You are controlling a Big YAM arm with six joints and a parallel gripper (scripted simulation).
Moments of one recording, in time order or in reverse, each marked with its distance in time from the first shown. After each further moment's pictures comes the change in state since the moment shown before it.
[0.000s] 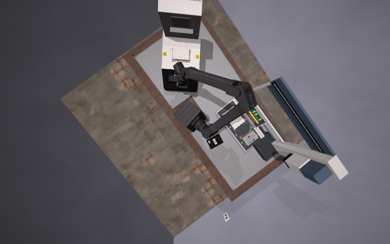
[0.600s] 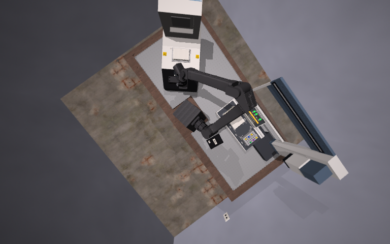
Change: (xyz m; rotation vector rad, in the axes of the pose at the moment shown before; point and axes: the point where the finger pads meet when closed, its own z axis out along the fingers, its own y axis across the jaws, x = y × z) arm 0.001 0.006 0.001 -0.004 0.007 -0.006
